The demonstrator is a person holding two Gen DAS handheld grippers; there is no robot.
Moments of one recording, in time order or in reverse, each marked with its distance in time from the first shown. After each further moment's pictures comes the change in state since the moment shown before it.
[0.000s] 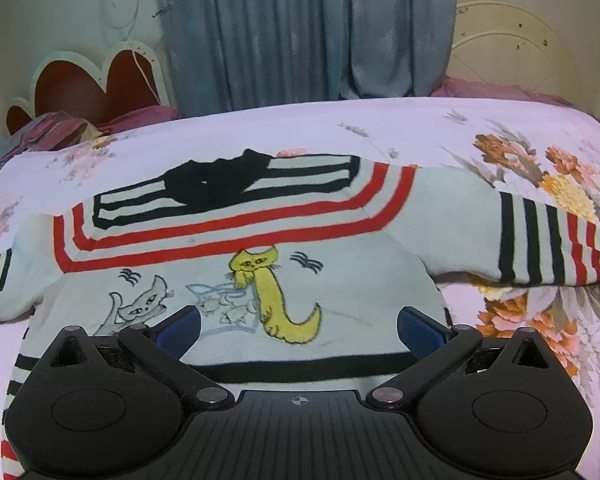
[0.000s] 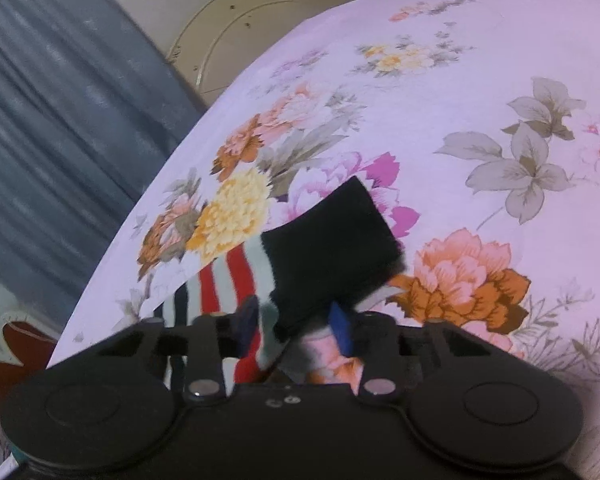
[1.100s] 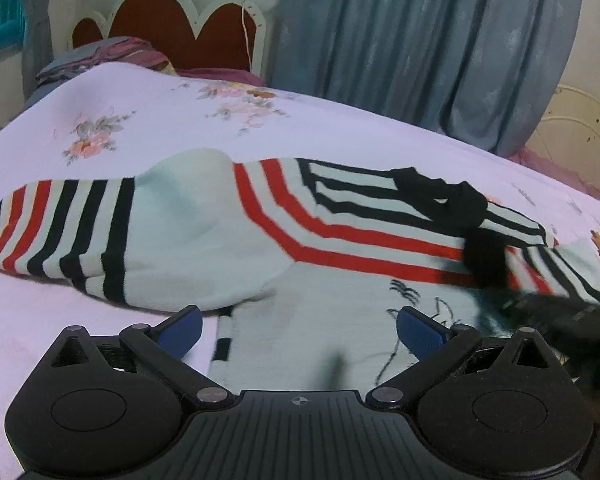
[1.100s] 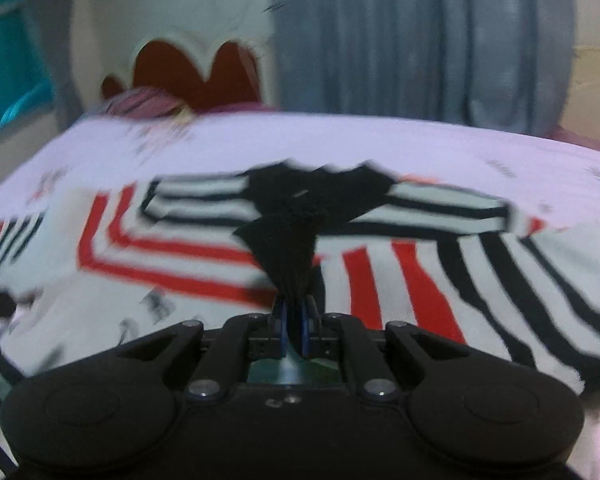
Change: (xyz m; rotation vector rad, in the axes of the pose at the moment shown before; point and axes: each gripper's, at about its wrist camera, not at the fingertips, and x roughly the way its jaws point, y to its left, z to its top) left arm 0.061 0.294 -0.029 -0.307 -0.008 -0.017; right arm 0.006 0.345 -0.320 -1.063 0.278 0.422
